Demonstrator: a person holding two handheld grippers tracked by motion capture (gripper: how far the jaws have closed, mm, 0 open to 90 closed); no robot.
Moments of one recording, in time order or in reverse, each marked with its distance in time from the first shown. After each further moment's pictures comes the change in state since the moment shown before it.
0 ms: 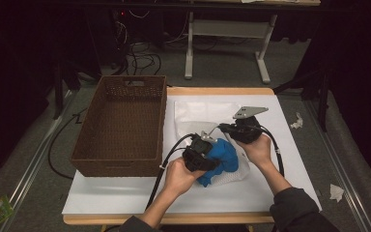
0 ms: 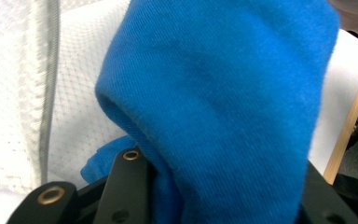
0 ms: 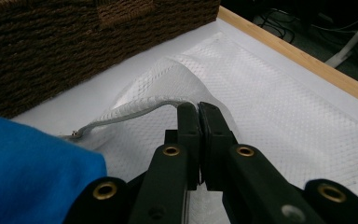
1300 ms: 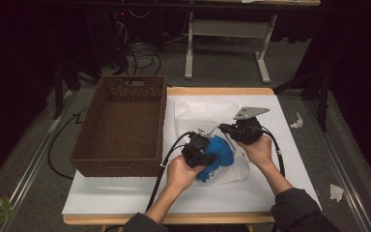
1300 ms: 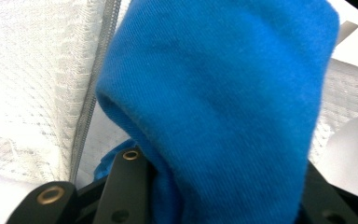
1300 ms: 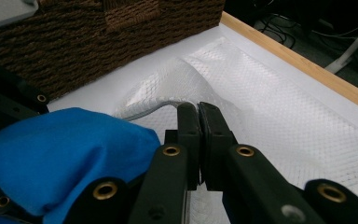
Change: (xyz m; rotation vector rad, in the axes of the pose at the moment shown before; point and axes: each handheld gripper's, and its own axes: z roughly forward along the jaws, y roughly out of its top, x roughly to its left) left arm 0.017 0.000 0.023 0.016 0.077 -0.083; right arm 0.004 0.001 -0.005 -0.012 0.004 -0.018
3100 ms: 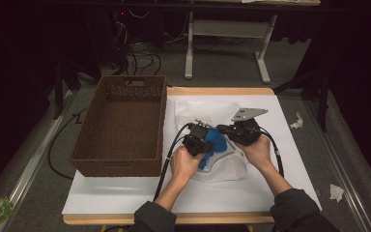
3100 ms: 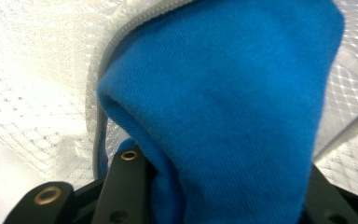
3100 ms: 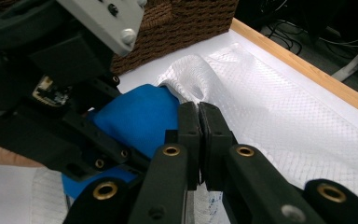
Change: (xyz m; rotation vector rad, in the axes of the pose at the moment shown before) left arm 0.025 0.021 0.027 -0.003 0.189 -0.102; right arm 0.007 0.003 0.000 -0.012 0.025 -0.029
